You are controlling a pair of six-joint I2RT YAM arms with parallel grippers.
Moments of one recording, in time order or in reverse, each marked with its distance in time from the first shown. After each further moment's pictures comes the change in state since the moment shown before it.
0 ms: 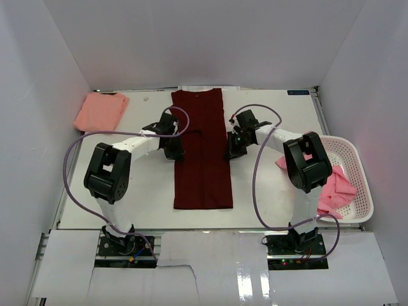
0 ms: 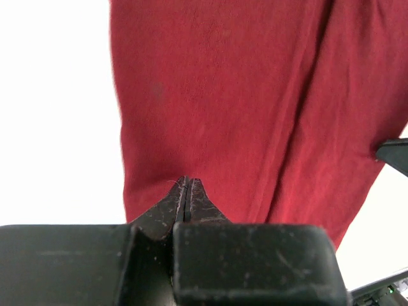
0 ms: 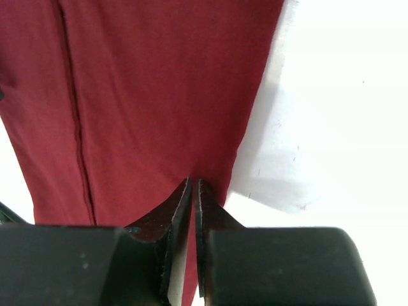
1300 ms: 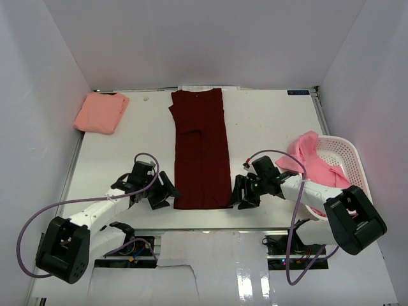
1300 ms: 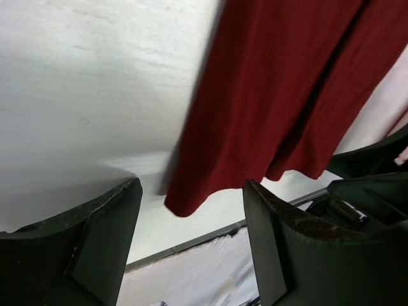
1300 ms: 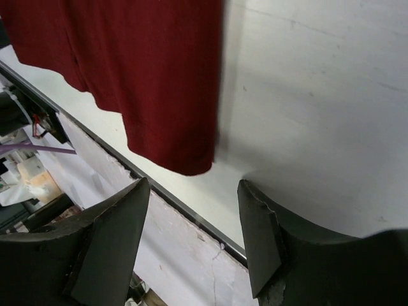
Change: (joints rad) left arm 0.010 -0.789 -0.797 0.077 0.173 -0.338; right arm 0.136 -0.691 -0.804 0.139 -0.138 0.283
